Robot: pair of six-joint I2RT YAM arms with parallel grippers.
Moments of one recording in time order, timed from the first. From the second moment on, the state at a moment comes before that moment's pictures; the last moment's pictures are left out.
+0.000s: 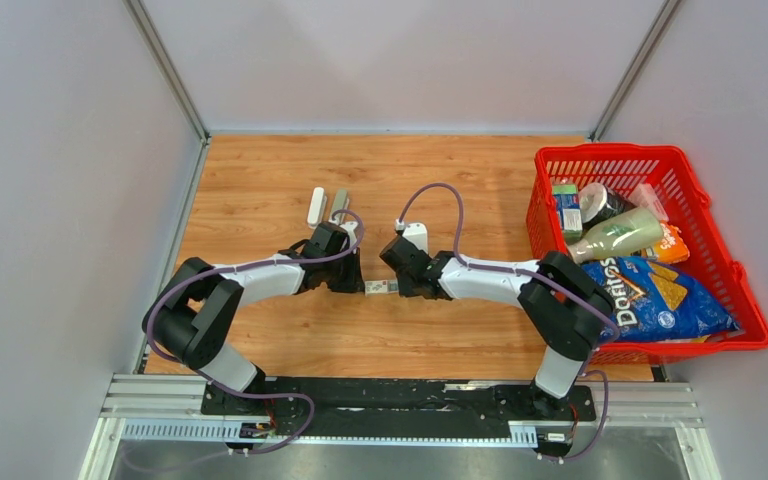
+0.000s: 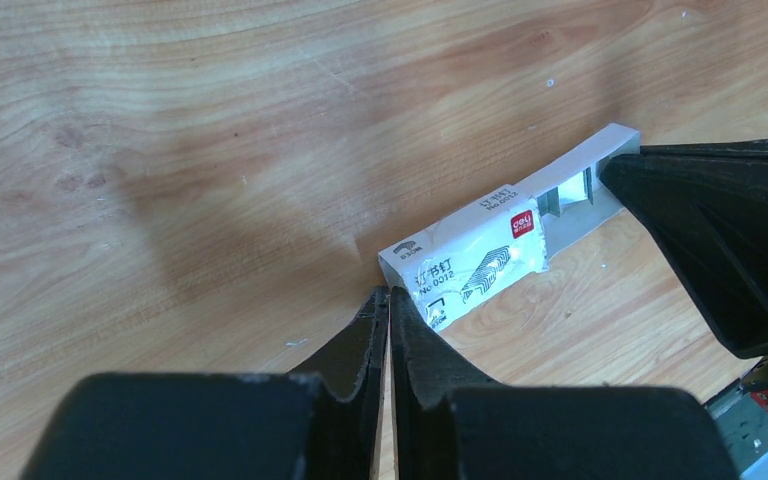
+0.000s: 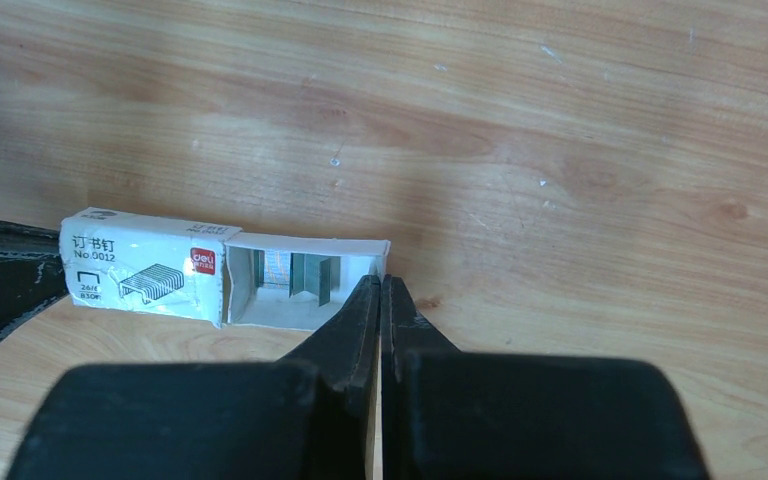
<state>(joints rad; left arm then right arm) -0.58 1.56 0.70 -0.07 0.22 -0.48 0.92 1.74 1.00 -0.31 0.36 0.67</state>
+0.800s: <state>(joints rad) -0.59 1.56 0.71 -0.07 0.23 -0.48 0.93 1.75 1.03 -0.31 0.36 0.67</state>
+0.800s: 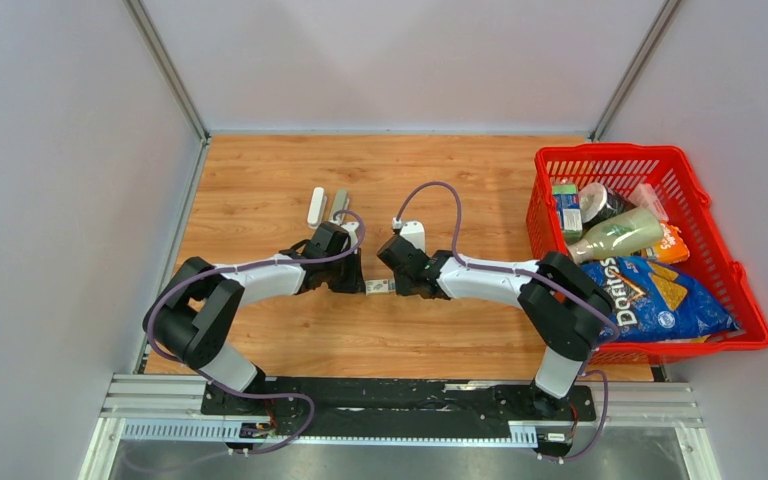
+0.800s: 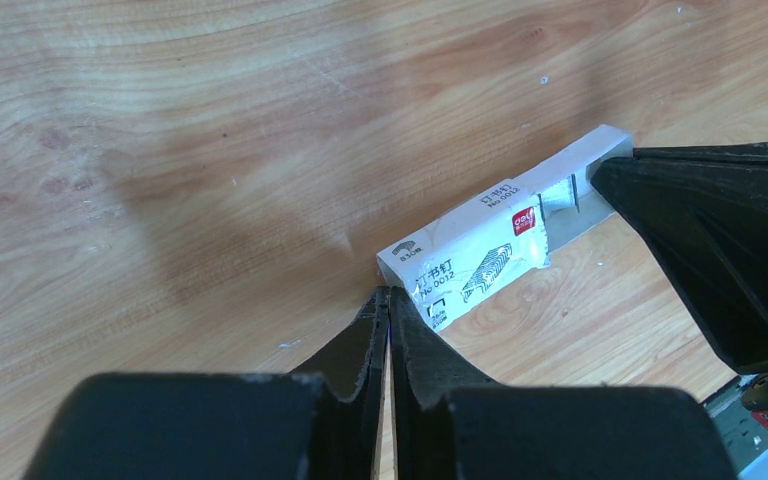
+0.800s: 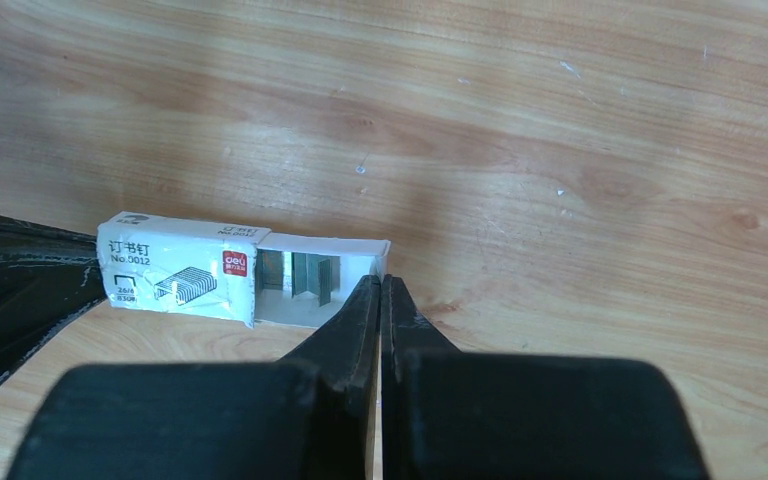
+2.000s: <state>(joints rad) -0.62 1.56 0.71 -0.07 0.23 -0.48 0.95 1.70 1.01 -0.25 0.29 0.67</state>
